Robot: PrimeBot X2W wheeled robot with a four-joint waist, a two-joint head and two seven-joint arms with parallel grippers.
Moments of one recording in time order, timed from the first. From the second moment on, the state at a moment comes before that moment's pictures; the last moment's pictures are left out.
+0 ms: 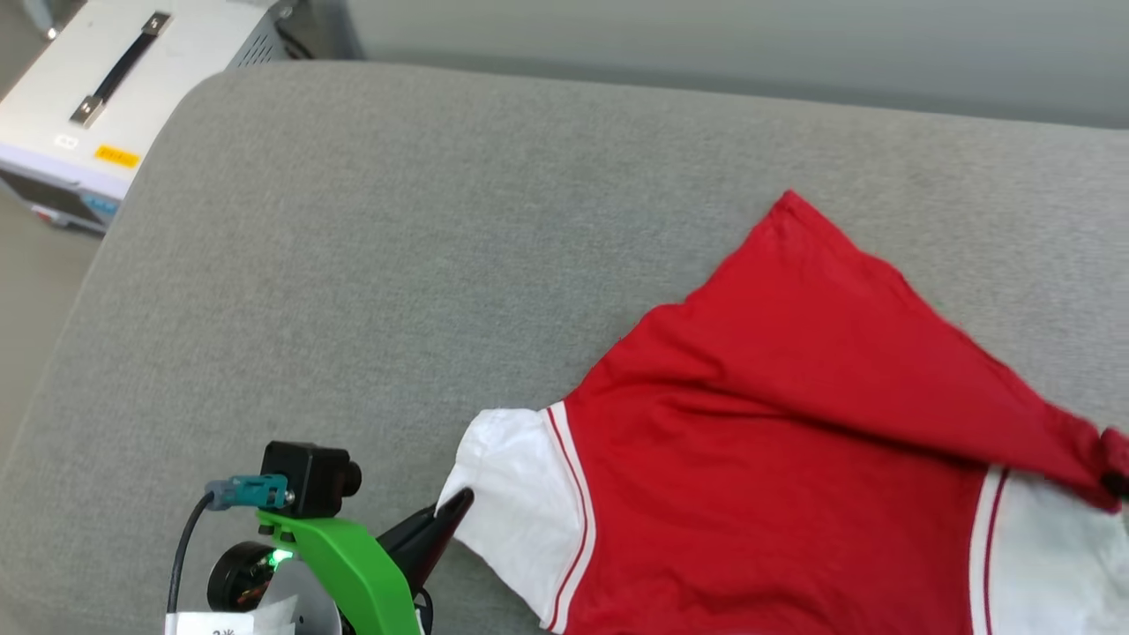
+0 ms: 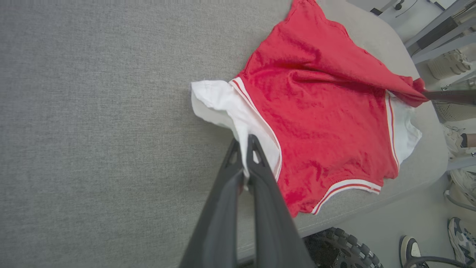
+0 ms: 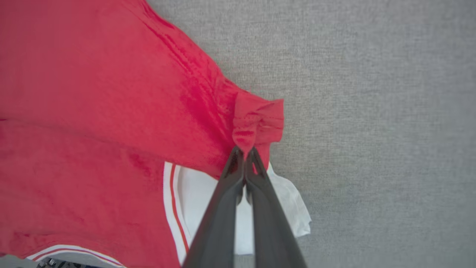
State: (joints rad) left arm -0.05 0.61 -0.54 -0.34 -0.96 0.16 0.32; right arm -0.16 -0.32 -0.34 -0.04 0.41 0.13 1.15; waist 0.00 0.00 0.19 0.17
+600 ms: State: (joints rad) left arm -0.03 0.60 -0.55 -0.32 -0.96 0.16 0.29; right arm 0.13 -0.16 -0.41 -0.12 0.42 0.13 1.06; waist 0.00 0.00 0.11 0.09
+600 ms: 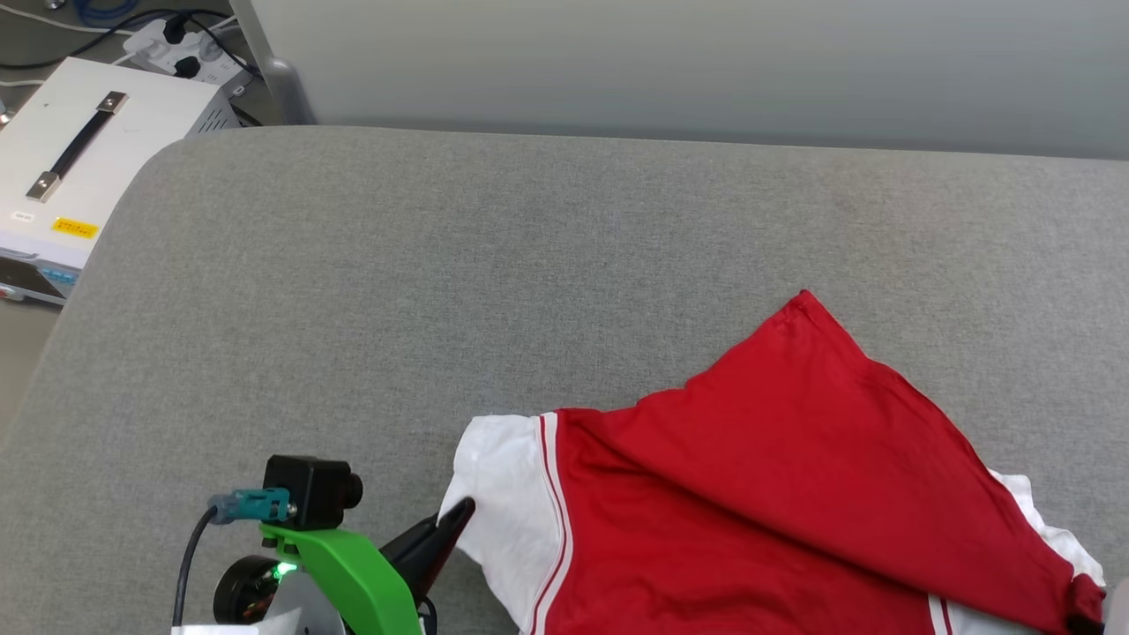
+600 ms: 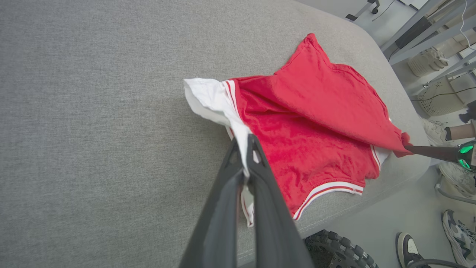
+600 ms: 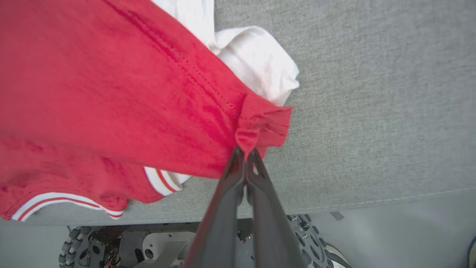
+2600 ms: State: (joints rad) left arm -0.16 0.49 -0.62 -0.26 -0.91 0.08 0.24; right arm -0.51 -0.44 -0.07 0.14 0.39 0.13 1.21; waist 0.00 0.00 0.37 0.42
